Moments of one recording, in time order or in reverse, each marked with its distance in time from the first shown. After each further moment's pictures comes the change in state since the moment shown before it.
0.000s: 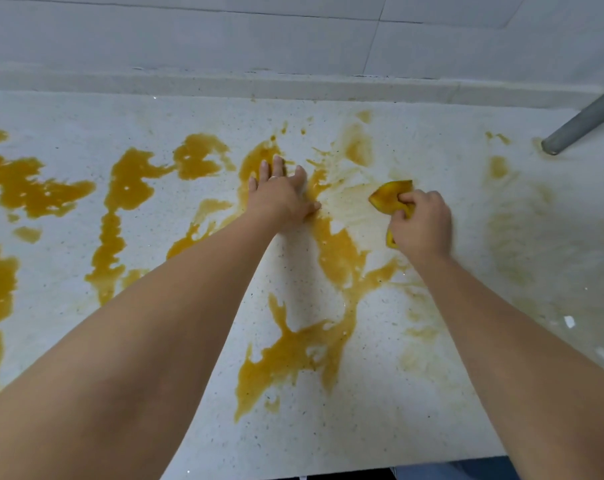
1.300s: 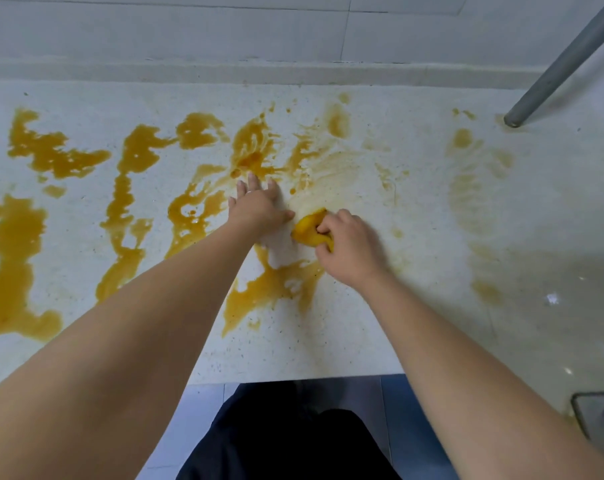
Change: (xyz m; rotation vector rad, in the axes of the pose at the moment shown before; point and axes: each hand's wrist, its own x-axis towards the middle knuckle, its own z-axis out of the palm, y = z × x) left_hand -0.086 0.002 0.037 -0.036 0.011 -0.121; right_hand -0.114 0.001 0.000 -0.014 -0.279 -0.407
